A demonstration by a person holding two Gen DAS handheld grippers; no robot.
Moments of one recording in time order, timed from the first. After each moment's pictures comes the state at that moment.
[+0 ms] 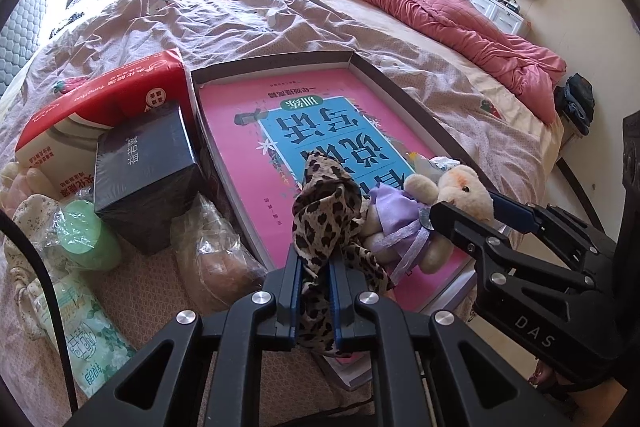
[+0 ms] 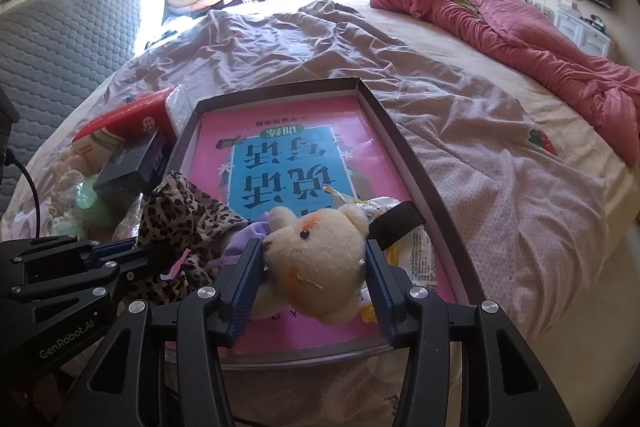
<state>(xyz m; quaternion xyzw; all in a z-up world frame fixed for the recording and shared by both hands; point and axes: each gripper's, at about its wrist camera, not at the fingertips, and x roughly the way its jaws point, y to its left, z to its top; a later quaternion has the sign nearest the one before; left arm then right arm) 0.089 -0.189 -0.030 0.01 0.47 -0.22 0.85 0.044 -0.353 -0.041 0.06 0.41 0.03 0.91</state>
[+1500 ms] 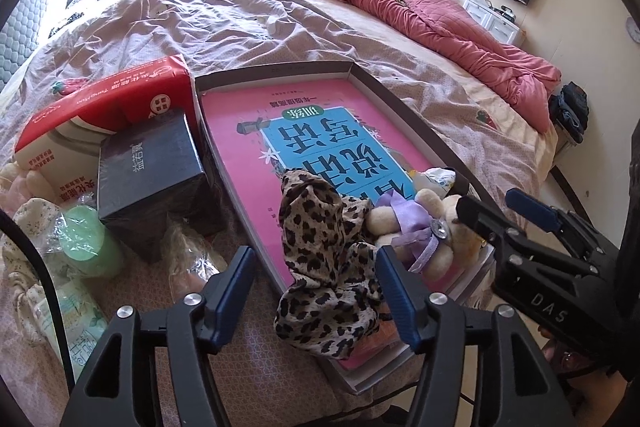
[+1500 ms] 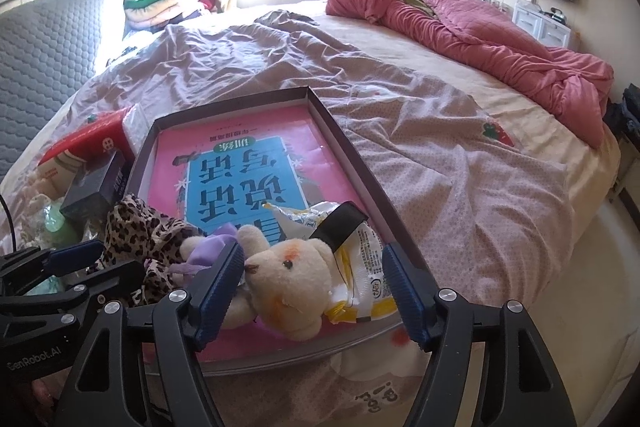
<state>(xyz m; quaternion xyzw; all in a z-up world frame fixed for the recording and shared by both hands) 0.094 -0.179 -0.026 -0.01 0.46 -0.22 0.86 0.036 -0.368 -0.032 0.07 0.39 -0.05 0.92</state>
